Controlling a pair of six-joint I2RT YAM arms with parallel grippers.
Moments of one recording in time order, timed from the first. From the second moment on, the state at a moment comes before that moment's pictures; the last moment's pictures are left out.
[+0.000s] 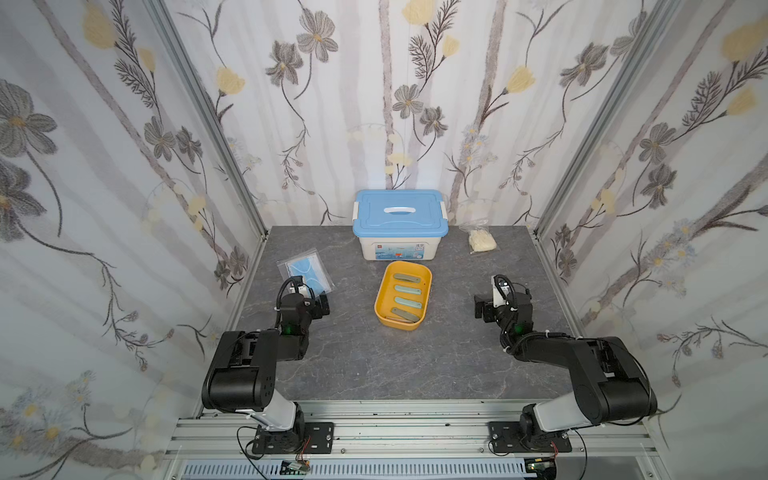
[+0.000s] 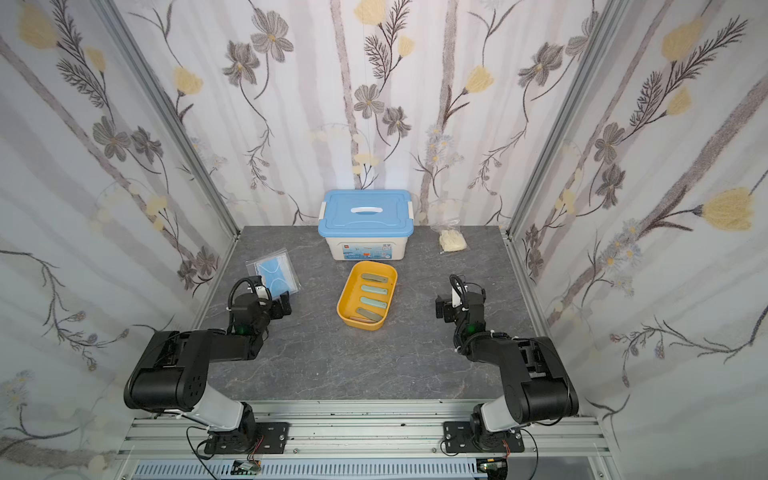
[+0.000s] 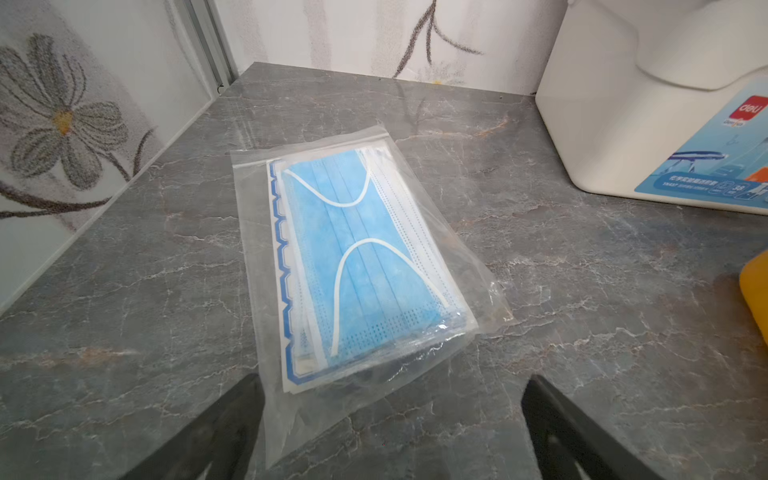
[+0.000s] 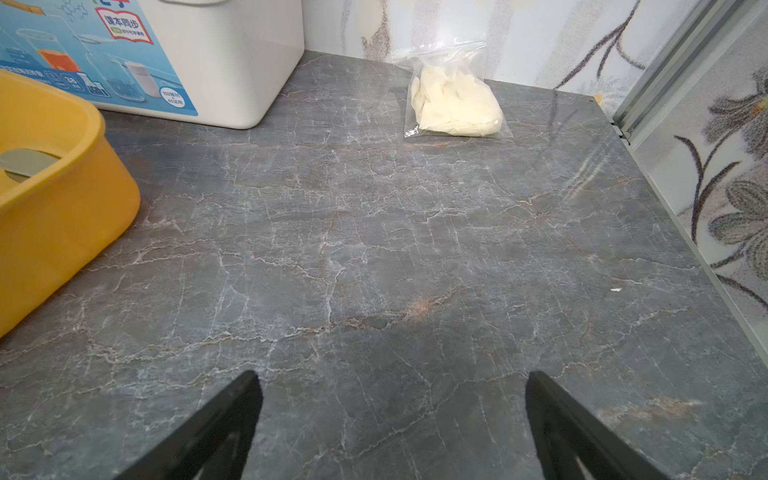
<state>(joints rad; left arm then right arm) 0.00 1.56 0.40 0.74 -0.06 -0.10 0.11 1.48 0.41 0.63 0.07 -0.06</state>
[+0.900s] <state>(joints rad) 0.00 1.56 0.41 0.73 -0.06 -0.10 0.11 1.48 0.41 0.63 0.07 -0.06</state>
